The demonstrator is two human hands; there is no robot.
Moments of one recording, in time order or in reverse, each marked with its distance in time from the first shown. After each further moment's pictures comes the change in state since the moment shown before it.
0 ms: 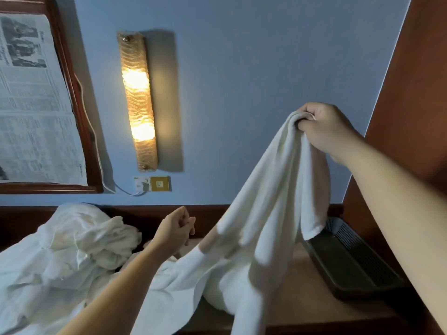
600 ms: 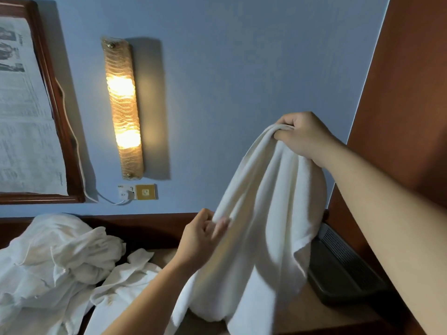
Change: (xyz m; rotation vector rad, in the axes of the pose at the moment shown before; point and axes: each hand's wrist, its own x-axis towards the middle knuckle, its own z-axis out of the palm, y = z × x) left_hand -0.021 0.069 0.063 -0.112 0.050 0.229; right_hand 0.007 -0.007 -0.004 -0.054 -0.056 0.036
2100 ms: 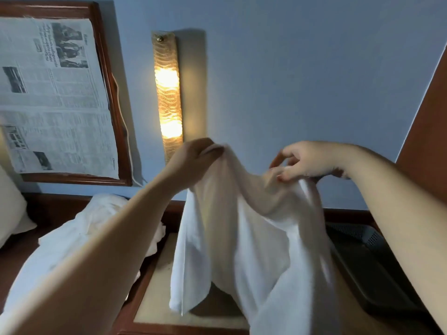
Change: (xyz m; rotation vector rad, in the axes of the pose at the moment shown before) left_hand 0.077 0.069 -0.151 0.274 0.047 0.125; right_hand -0.015 -0.019 0.061 -0.113 -0.742 0.079
